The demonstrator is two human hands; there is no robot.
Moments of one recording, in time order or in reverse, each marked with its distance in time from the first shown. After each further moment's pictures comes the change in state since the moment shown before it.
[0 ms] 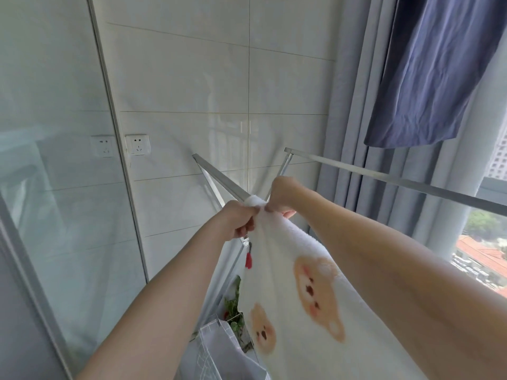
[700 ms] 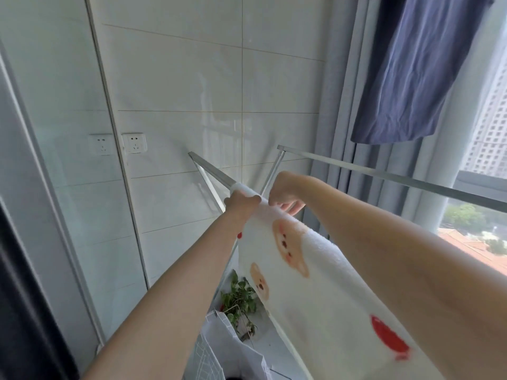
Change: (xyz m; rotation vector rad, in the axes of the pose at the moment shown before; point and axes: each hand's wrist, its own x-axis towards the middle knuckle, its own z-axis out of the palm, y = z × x) left_hand -0.035 0.014 0.019 0.013 0.175 0.027; right_hand -0.049 0.000 -0.025 0.192 -0.175 0.093
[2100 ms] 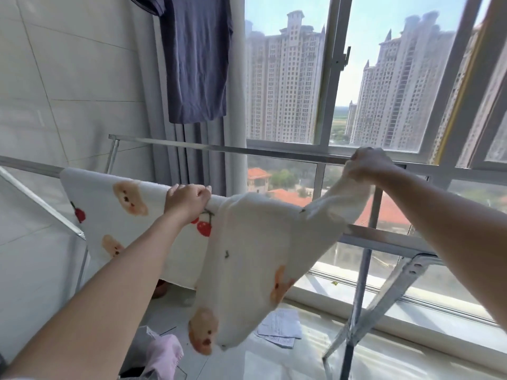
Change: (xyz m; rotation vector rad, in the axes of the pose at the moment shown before) left_hand -0.239 -0.030 0.097 0.576 -0.290 0.997; right_hand -0.461 0.257 -0.075 -0.235 0.767 0.810
